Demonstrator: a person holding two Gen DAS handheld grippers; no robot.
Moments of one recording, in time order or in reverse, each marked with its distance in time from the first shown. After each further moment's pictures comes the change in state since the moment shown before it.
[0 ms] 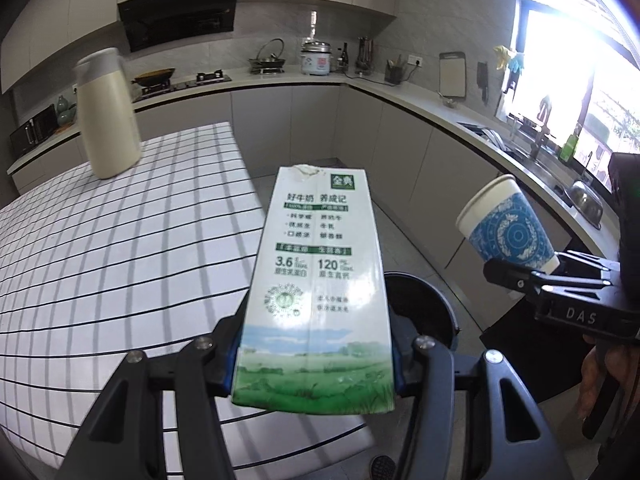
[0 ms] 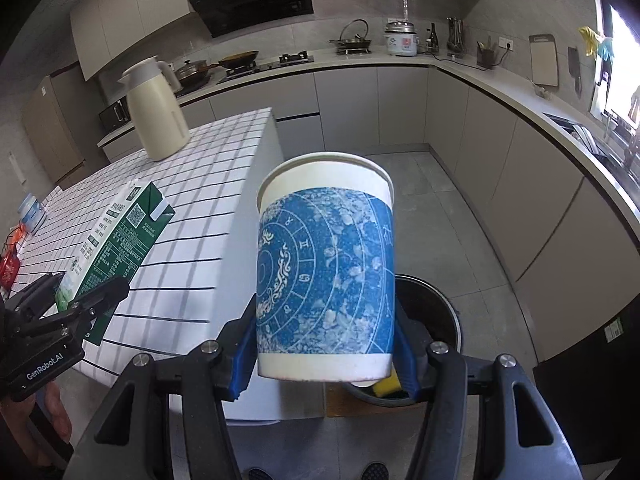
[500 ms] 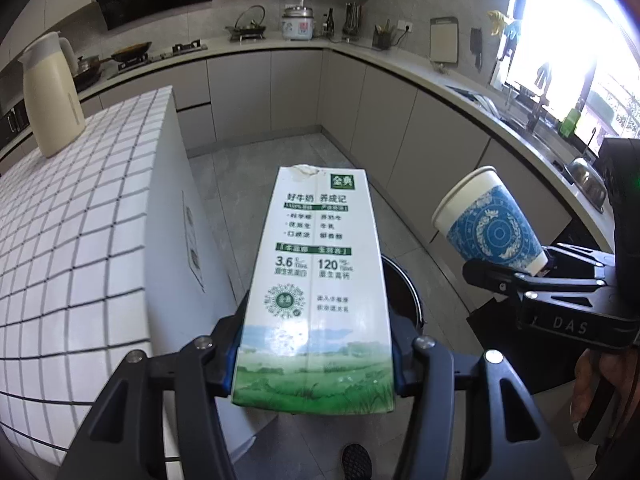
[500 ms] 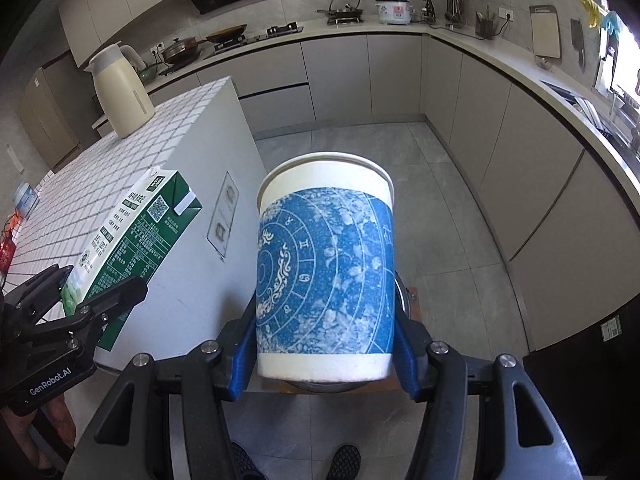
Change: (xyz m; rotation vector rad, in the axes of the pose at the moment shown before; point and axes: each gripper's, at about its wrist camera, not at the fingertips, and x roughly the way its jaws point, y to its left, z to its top) left arm 0.067 -0.095 -0.017 -0.011 0.121 -0.010; right arm 0.035 -0.120 -0.025 -0.014 0.115 0.029
